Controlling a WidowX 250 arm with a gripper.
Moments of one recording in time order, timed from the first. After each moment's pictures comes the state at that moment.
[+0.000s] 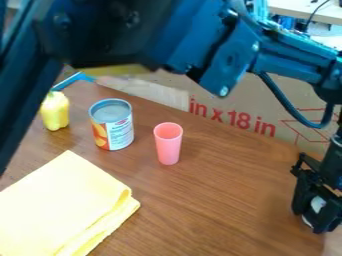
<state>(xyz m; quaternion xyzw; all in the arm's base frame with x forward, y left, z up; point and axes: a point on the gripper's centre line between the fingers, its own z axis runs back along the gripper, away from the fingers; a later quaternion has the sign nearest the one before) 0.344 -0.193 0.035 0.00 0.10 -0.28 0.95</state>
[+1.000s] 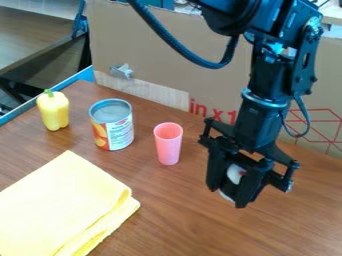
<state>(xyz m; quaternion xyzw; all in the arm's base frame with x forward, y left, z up) 0.271 -0.111 0.097 0.02 0.11 -0.09 0.99</state>
